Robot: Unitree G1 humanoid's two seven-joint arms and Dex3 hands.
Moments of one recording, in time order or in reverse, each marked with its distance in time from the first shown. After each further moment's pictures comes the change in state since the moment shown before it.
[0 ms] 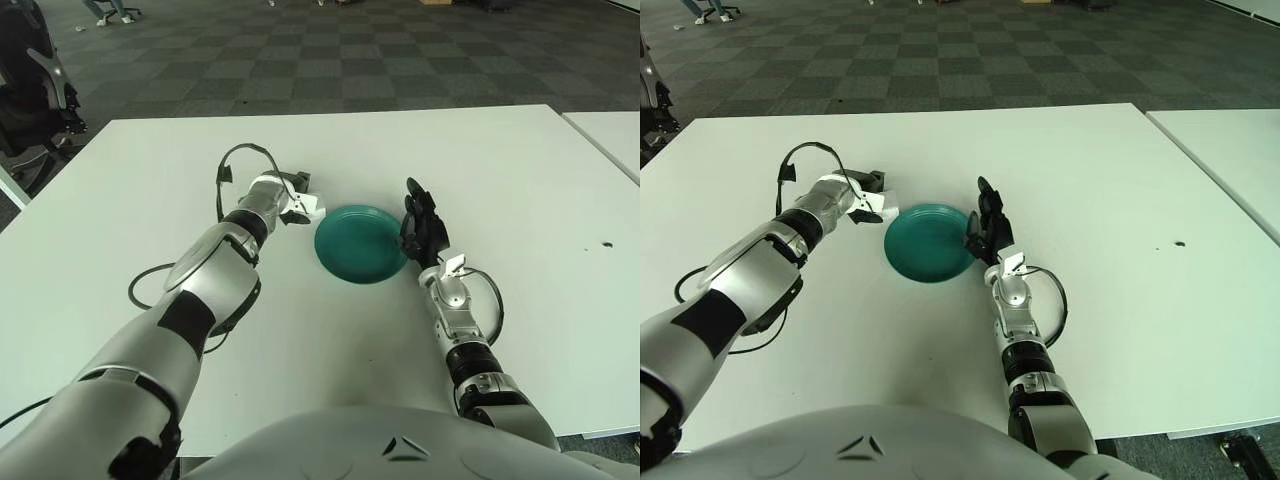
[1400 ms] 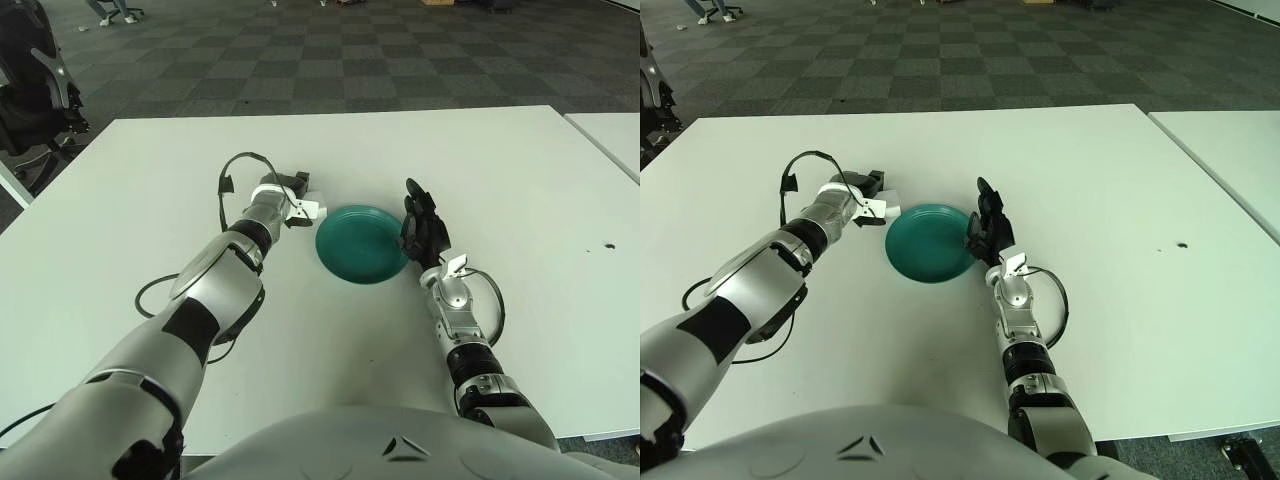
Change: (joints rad) left arm 0.051 -0.043 0.028 0.004 -0.007 0.071 0.176; right arm 0.005 0.003 -0.021 -0.011 0.000 0.012 0.030
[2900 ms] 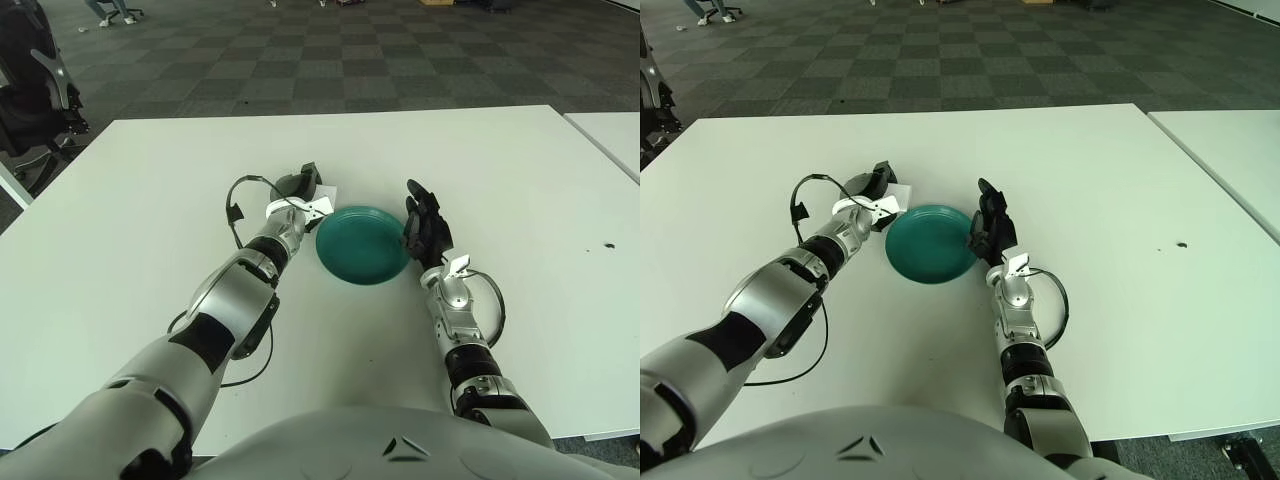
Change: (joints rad) left arm 0.068 -0.092 0.301 -0.029 -0.271 -0.041 0.330; right arm 0.006 0.025 -0.041 -0.020 0.004 0.043 -0.003
